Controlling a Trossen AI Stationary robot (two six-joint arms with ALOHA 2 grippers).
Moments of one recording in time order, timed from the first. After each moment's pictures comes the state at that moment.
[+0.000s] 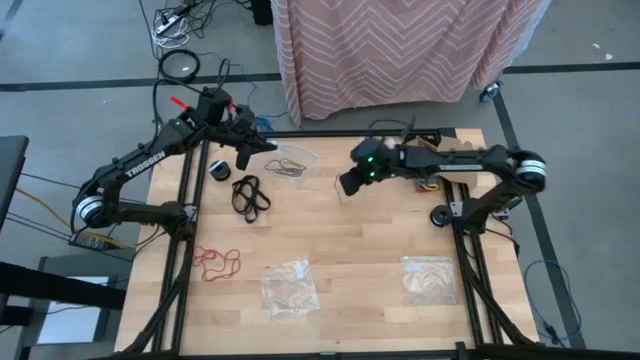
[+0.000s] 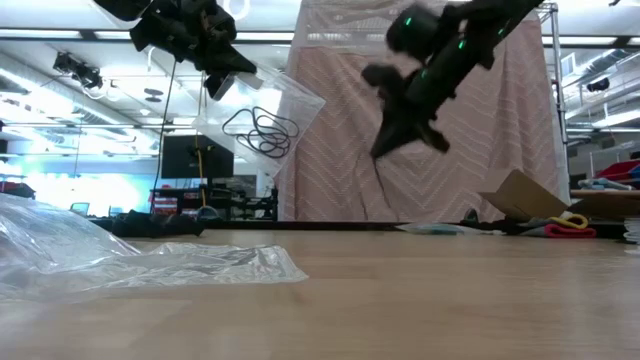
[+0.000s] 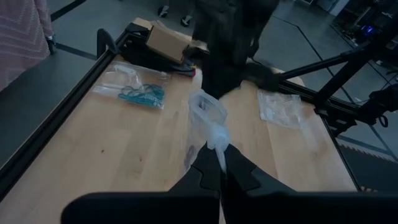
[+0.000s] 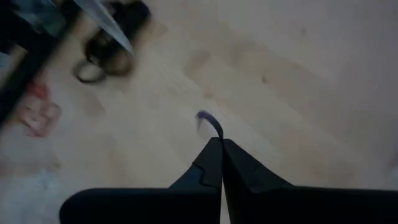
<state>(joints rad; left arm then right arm) 0.81 1.17 1.02 -0.40 0.78 0.07 -0.31 1.49 0.99 -0.28 -0.01 0.64</state>
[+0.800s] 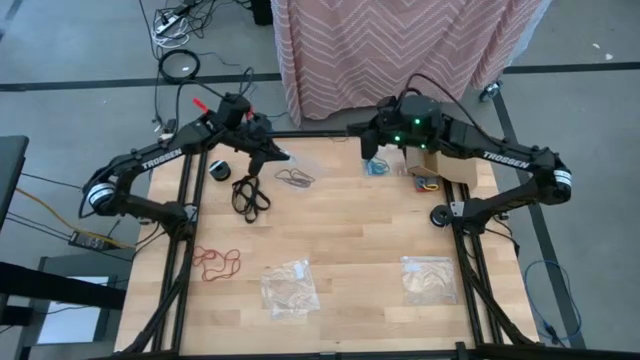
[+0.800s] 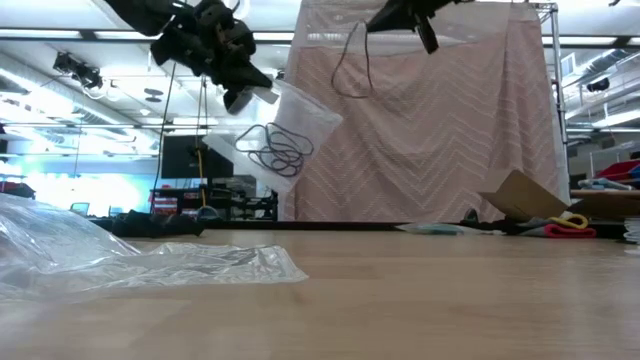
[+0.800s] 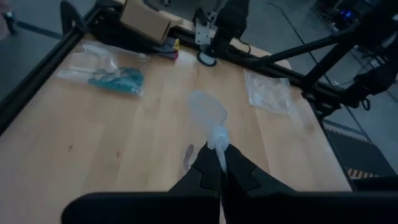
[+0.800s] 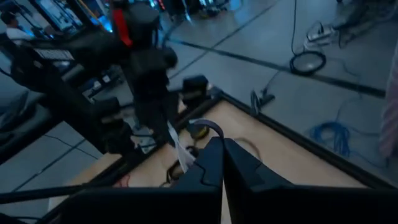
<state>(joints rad) 0.72 1.30 1.02 -0.33 0.79 0.06 -0.35 1.26 1.28 -0.29 0.05 0.46</state>
